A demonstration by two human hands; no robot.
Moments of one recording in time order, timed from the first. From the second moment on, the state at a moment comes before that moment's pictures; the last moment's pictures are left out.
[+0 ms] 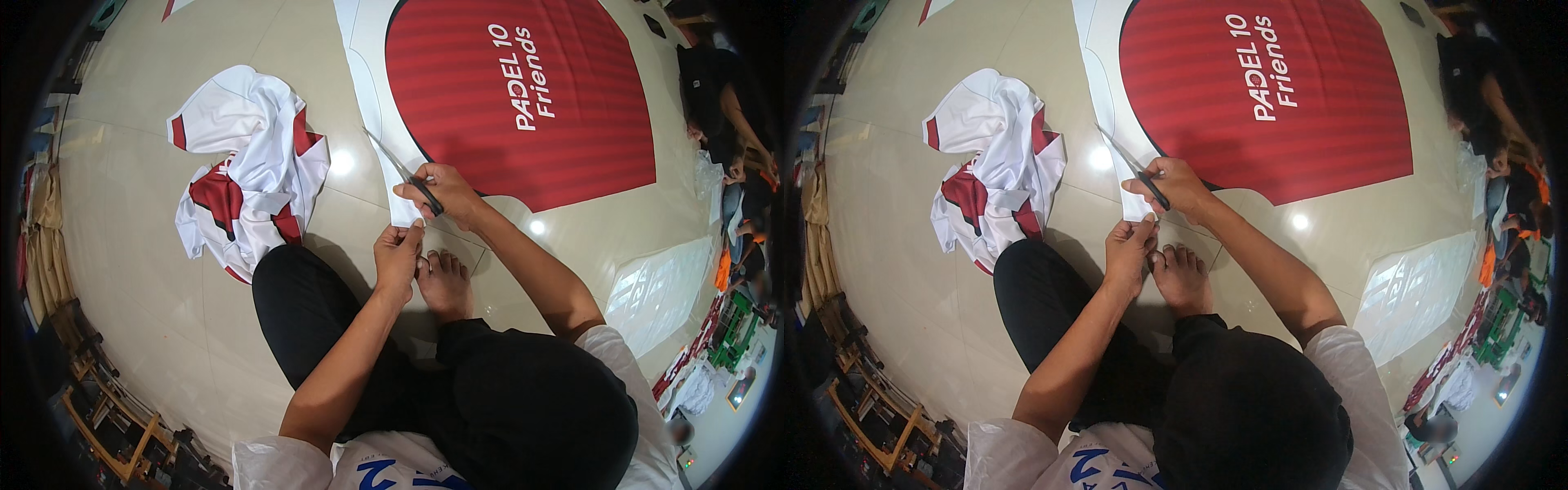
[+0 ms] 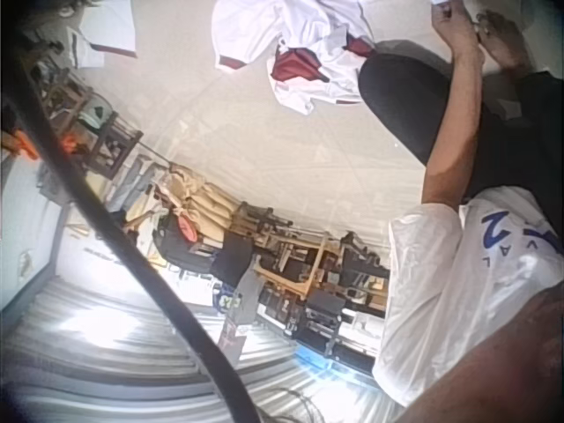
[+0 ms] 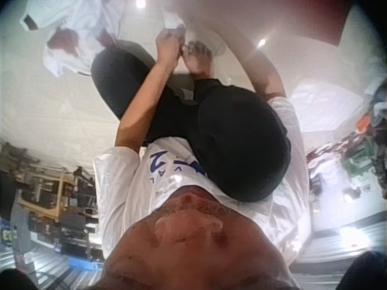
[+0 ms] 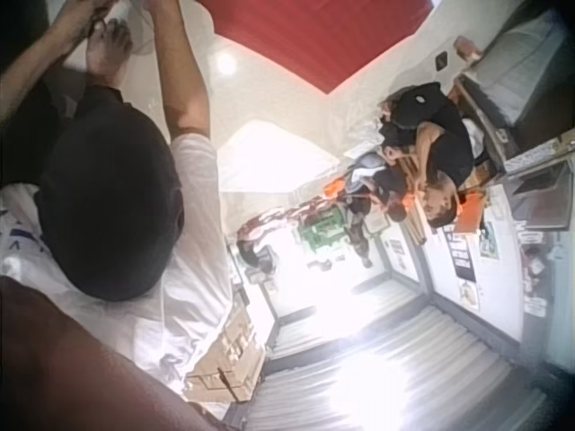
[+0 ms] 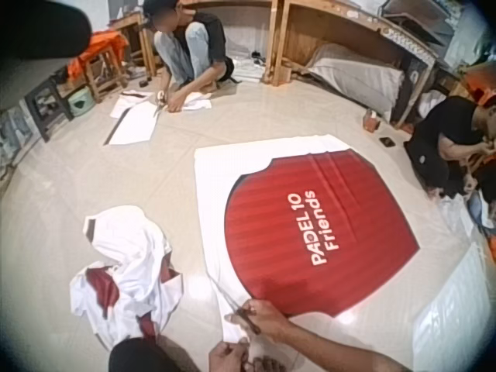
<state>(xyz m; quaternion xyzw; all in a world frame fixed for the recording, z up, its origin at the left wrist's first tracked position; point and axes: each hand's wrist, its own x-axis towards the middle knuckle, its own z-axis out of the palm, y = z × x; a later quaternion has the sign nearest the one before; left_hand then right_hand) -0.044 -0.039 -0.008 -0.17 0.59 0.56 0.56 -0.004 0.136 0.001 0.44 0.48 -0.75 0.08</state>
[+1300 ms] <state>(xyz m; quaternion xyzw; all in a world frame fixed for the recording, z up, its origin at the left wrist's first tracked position) -0.204 0.078 -0.058 0.54 0.83 0.12 0.10 0.243 0.365 -0.036 0.66 0.69 -0.01 -0.29</state>
